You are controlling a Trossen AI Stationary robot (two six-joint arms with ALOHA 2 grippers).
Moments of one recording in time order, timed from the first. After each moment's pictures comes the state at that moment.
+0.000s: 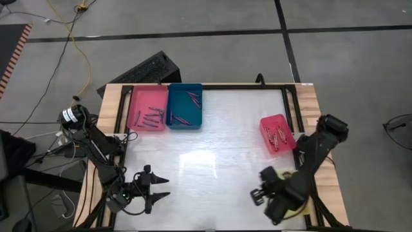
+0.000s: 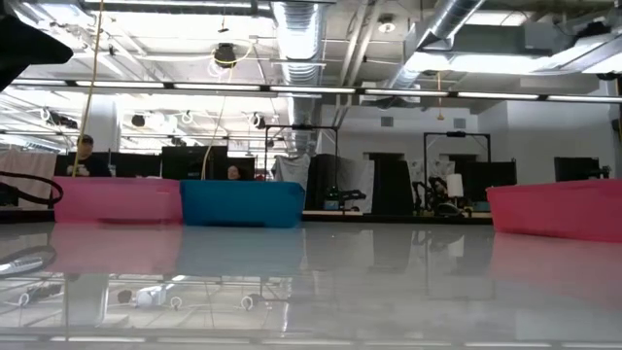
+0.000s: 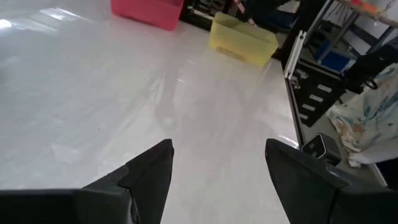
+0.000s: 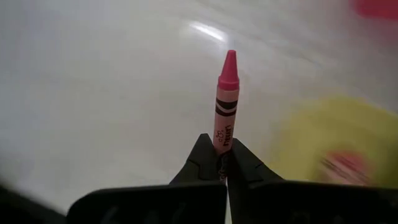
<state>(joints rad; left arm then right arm) -1.03 1.41 0.57 0.35 -1.05 -0.82 0.93 1.62 1.35 -1.28 0.36 2.04</state>
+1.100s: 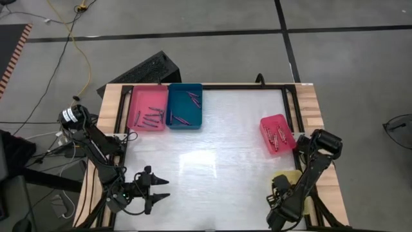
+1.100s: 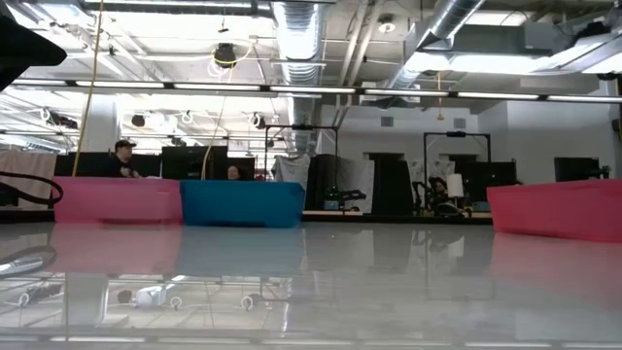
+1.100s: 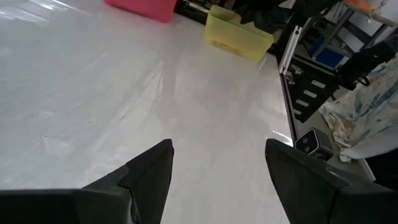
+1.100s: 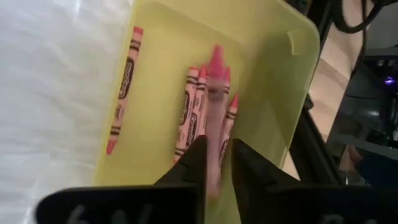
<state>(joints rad) -1.03 1.41 0.57 0.35 -1.02 -0.84 1.00 1.83 1.34 -1.51 -0.16 2.14</state>
